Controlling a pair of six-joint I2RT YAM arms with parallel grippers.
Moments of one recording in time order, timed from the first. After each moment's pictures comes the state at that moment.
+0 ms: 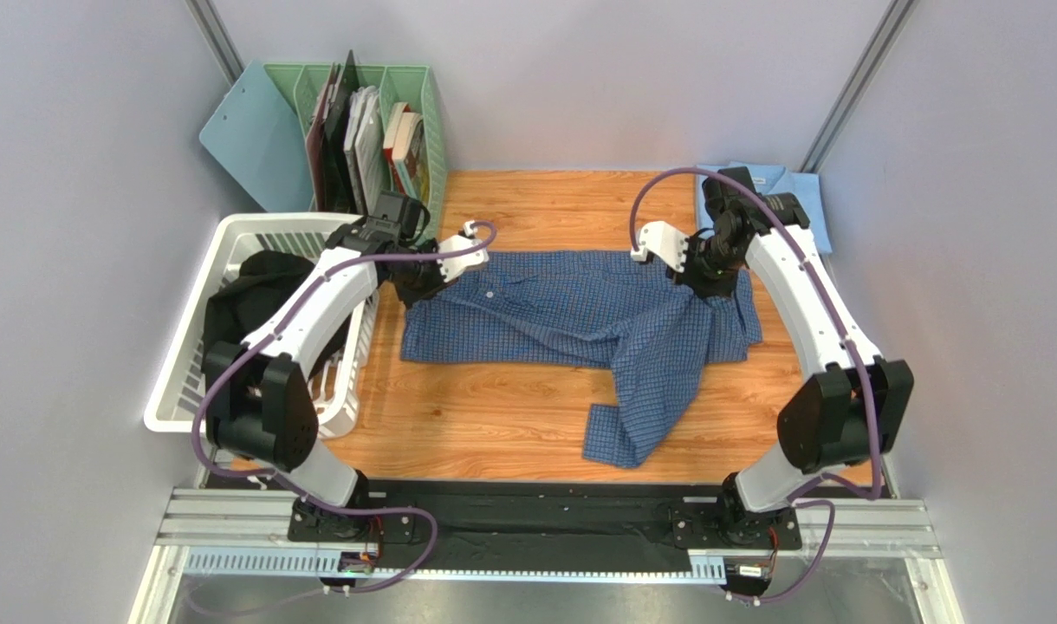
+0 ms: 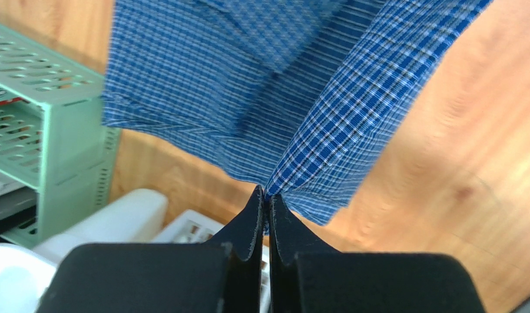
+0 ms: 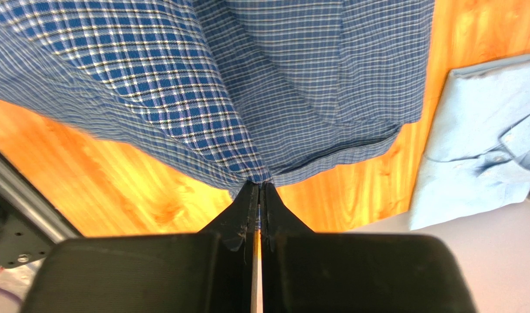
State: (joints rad) left arm -0.29 1.53 1.29 -0.84 0.26 0.91; right arm 0.17 1.55 1.54 -1.25 -0.16 -1.16
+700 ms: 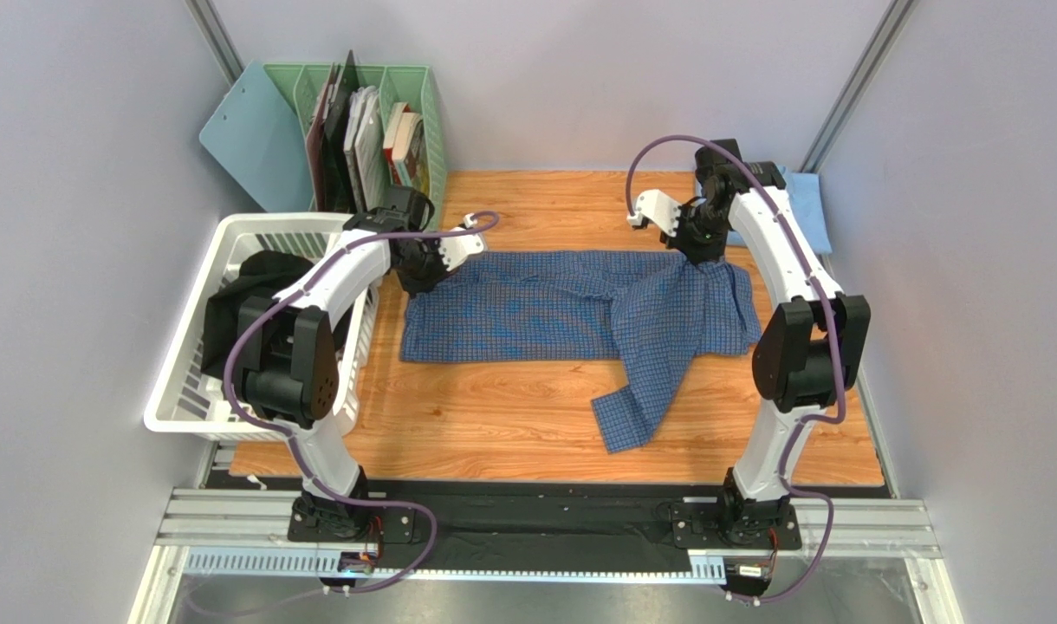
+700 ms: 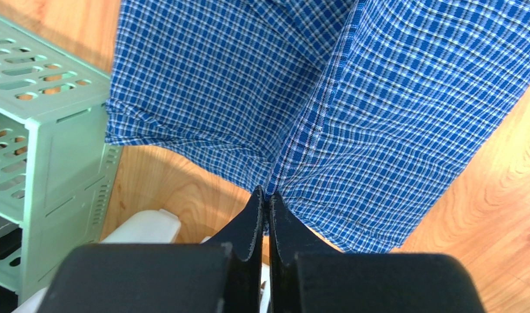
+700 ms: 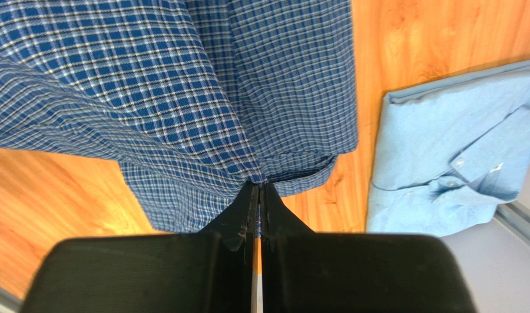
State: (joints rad) left arm -0.23 1.78 1.40 -0.76 0.23 0.91; right arm 0.11 1.88 1.81 -1.17 -0.16 -1.19
